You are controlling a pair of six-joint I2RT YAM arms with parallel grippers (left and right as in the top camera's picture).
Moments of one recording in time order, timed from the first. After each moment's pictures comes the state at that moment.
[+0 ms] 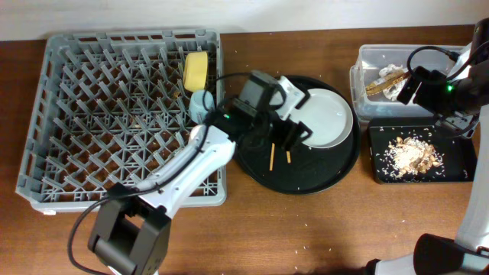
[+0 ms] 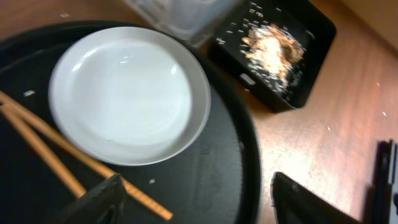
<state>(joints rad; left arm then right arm) -0.64 1.84 1.43 -0.38 0.45 0.00 -0.27 1.64 2.00 -1.57 -0.10 0.32</state>
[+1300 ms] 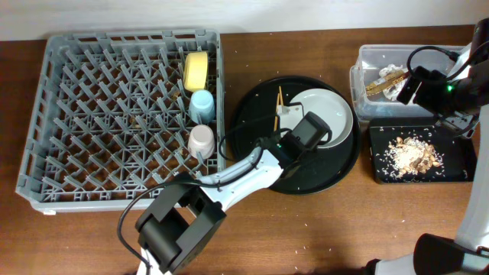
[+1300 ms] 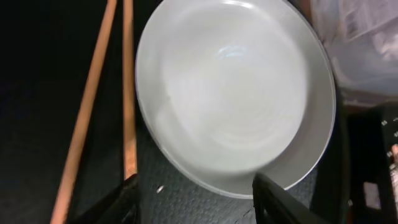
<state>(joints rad) -0.88 2.05 1.43 -0.26 -0.26 -0.86 -0.27 1.64 2.00 -1.57 -0.10 0.32</state>
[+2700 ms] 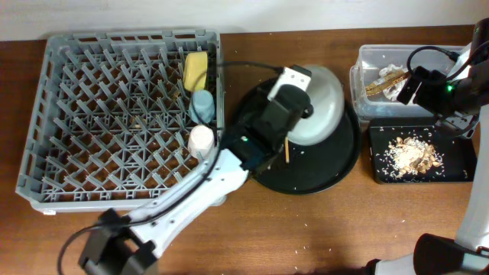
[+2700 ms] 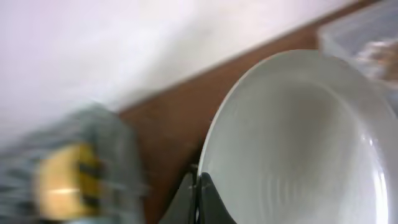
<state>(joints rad) -0.80 1.73 1.43 -0.22 -0.53 0.00 -0.27 1.64 2.00 -1.57 -0.10 0.32</state>
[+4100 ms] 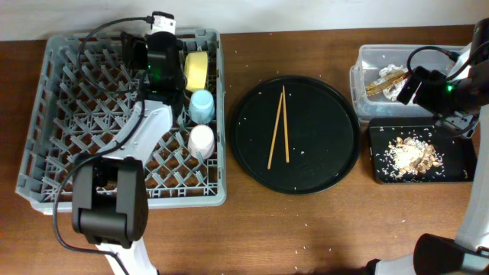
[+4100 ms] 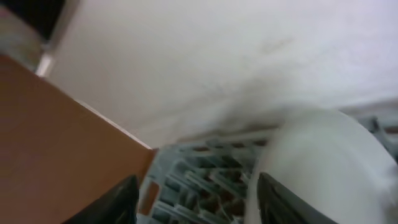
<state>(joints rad) -0.19 1.98 1.42 0.36 -0.77 0.55 -0.27 1.64 2.00 -1.57 -0.10 0.32</state>
